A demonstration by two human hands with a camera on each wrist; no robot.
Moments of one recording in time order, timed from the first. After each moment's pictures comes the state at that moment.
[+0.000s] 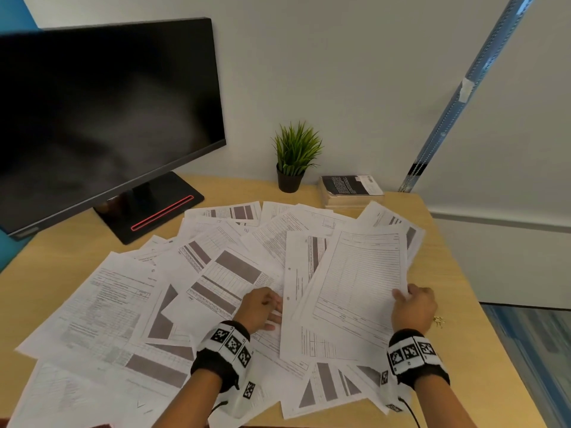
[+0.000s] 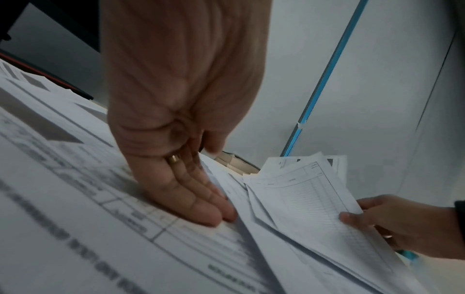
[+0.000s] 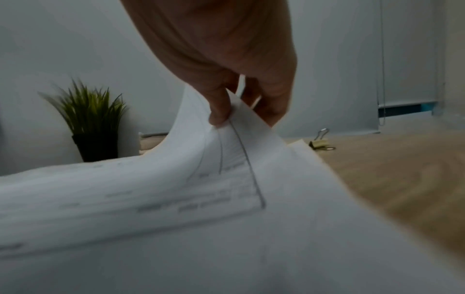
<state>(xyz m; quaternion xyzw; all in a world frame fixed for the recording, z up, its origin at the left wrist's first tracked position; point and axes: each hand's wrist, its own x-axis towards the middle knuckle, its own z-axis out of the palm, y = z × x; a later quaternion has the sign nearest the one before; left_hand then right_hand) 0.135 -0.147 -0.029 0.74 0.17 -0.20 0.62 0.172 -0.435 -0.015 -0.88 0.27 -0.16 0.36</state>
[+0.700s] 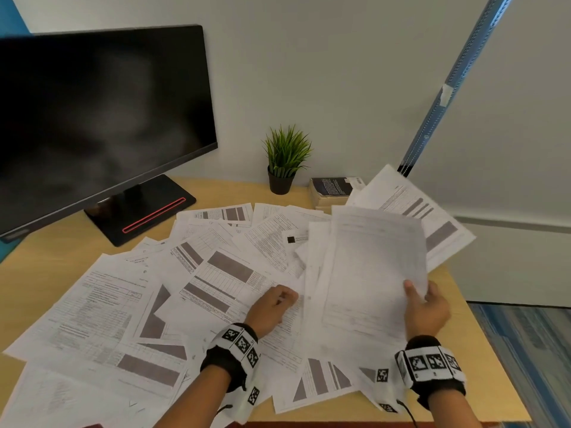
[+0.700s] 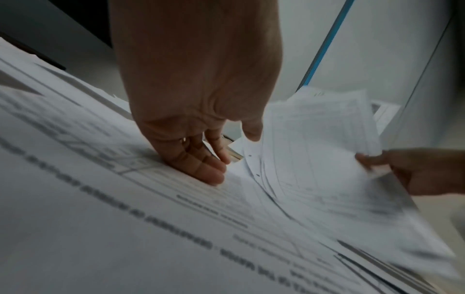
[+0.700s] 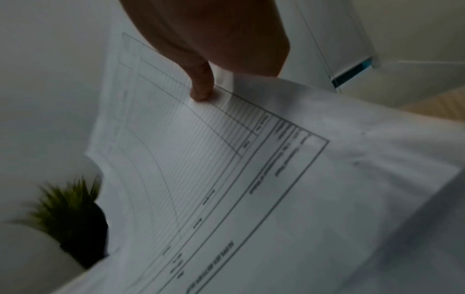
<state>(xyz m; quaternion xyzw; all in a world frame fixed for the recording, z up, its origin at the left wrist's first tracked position) 0.128 -0.181 -0.026 0.79 0.04 -0.16 0.59 0.145 -0.455 0.013 -0.77 0.24 -0.26 0.53</state>
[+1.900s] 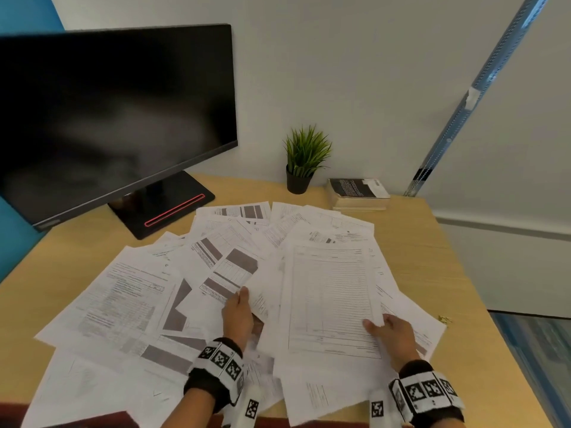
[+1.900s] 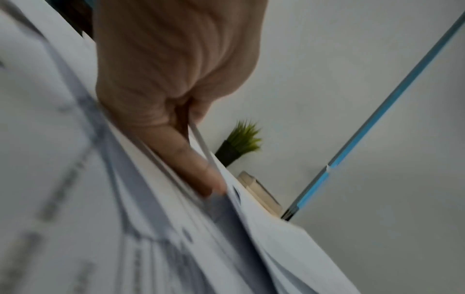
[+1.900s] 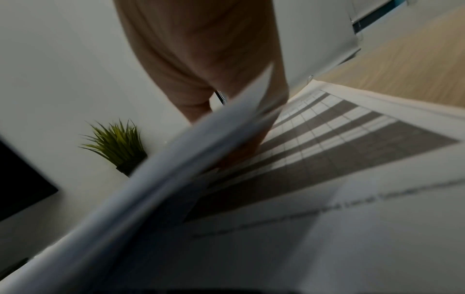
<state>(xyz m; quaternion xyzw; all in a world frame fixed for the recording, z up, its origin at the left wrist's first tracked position) 0.099 -0.122 -0.032 0.62 0.35 0.00 0.70 0.115 -0.404 -0.025 -0.79 0.25 0.07 0.56</state>
